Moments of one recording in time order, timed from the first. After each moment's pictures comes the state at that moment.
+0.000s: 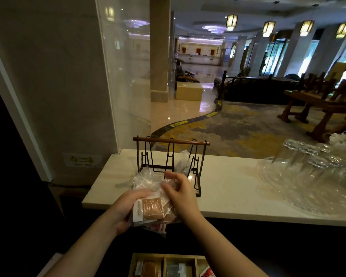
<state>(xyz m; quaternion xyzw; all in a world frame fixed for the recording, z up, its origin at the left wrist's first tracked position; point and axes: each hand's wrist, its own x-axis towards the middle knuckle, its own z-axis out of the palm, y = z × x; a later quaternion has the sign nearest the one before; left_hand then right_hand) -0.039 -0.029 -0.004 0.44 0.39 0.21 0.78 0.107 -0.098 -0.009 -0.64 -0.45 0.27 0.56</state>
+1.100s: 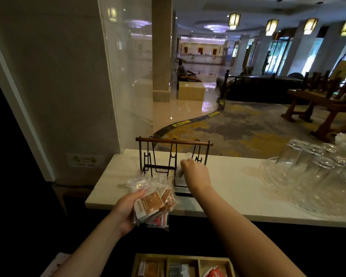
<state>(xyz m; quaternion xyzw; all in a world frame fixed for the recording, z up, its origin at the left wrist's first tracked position) -0.038 -0.012 -0.033 0.34 0.43 0.27 0.79 0.164 -0.053 0.013 -0.78 -0.60 -0.11 0.12</state>
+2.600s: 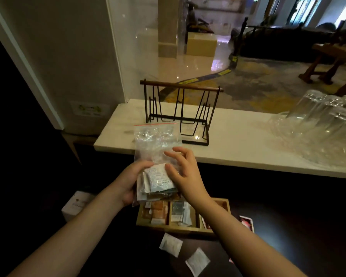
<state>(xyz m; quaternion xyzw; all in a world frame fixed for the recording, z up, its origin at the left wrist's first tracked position) -0.067 -0.082 -0.051 0.37 0.36 0.19 0.83 0.076 -0.166 -0.059 -0.64 -0.55 0.24 0.48</state>
